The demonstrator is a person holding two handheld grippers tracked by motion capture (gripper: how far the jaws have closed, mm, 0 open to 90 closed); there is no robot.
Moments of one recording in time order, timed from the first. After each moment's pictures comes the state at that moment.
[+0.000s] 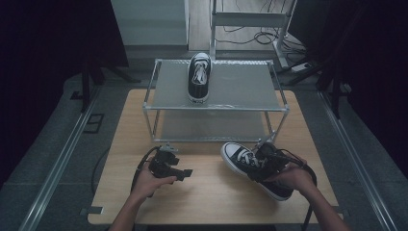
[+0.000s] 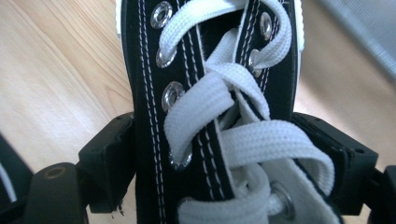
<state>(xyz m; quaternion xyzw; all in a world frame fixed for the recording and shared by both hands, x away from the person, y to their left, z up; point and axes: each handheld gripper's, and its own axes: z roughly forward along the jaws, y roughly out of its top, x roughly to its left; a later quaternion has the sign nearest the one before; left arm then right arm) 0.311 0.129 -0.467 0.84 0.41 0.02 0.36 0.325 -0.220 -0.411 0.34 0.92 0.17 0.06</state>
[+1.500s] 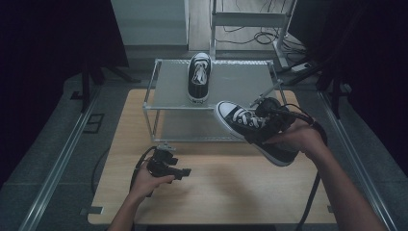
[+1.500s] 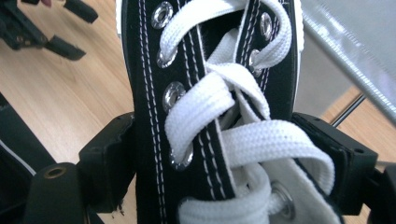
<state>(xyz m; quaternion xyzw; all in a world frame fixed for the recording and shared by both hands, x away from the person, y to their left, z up) 0.314 0.135 -0.469 0.83 0.42 0.00 0.36 0.354 -0.191 -0.269 0.33 0.92 0.20 0.10</state>
